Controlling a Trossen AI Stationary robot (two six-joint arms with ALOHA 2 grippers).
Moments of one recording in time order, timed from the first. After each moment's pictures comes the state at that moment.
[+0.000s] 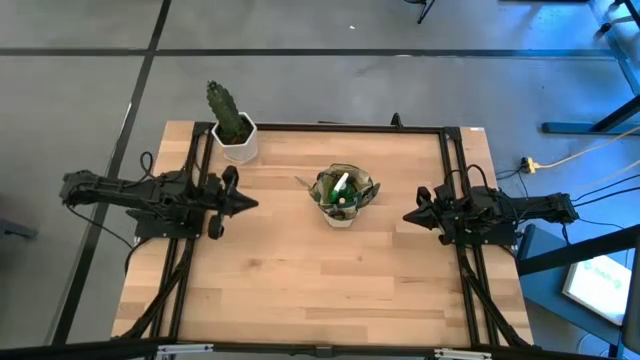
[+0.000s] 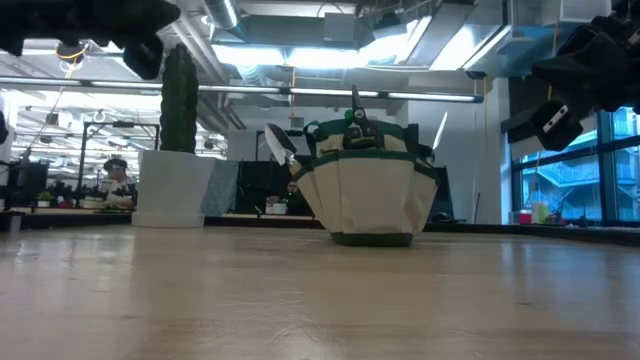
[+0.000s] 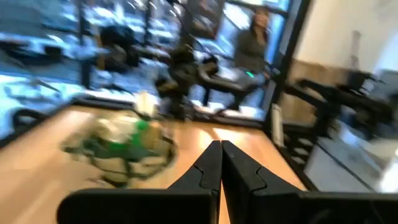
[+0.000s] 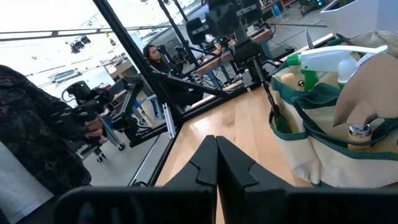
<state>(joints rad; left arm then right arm) -0.07 0.41 0.28 0.14 0.00 -0.19 0.12 0.00 0.01 0.02 -0.08 0.56</state>
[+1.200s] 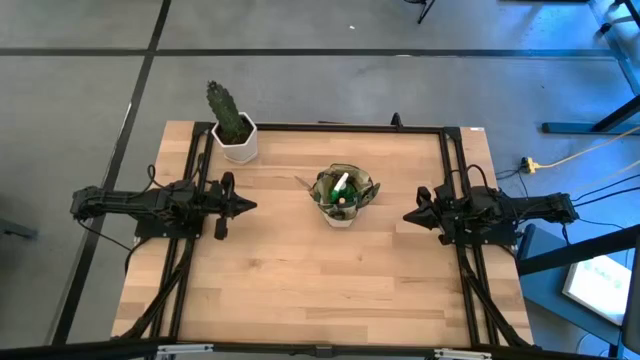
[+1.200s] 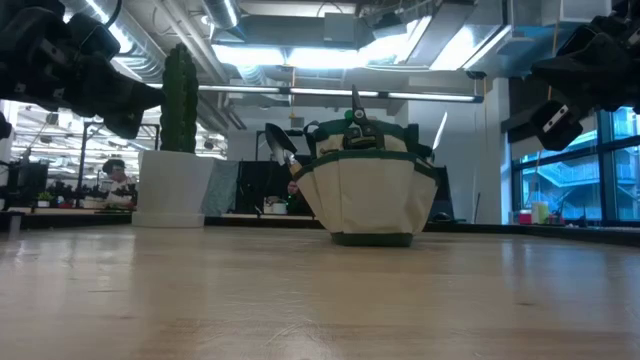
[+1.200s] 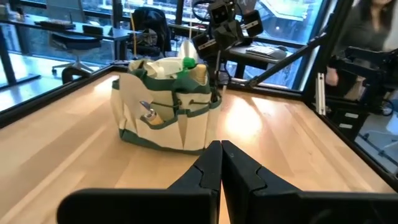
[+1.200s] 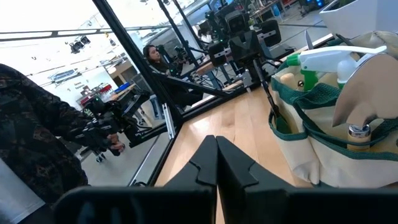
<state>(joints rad) 0.02 0.10 0.01 0.02 -0.05 -0.17 0.12 0.00 0.01 0.02 -0.08 0.56</state>
